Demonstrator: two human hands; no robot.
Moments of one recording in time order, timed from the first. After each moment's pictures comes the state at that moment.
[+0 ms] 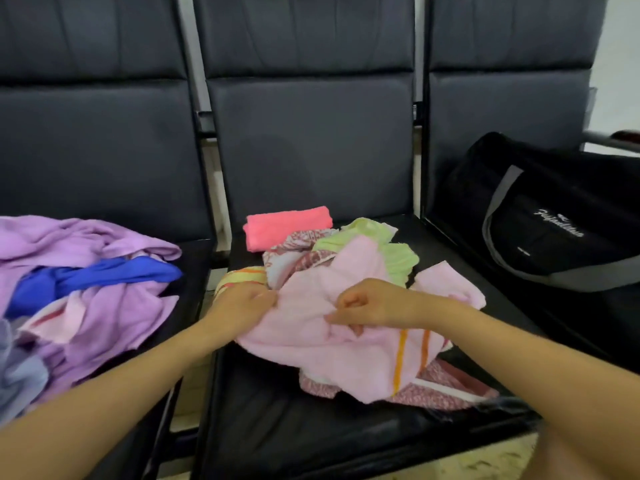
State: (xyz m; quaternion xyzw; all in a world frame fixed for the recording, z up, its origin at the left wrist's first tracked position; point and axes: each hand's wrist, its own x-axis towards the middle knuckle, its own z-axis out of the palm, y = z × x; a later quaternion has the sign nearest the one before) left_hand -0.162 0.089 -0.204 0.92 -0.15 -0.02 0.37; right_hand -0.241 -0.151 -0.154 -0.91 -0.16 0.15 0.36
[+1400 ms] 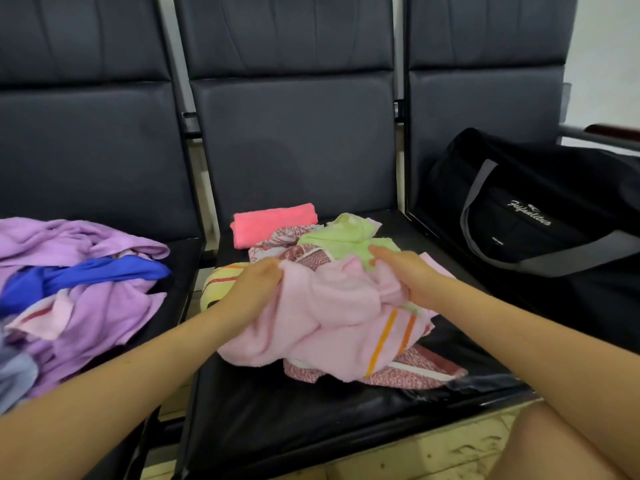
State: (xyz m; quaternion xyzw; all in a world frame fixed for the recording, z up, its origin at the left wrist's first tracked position) left_hand -0.192 0.032 -0.167 0.89 -0.10 -0.01 0.45; right_hand -0.225 -0.208 -0.168 -0.72 0.23 0.02 0.65
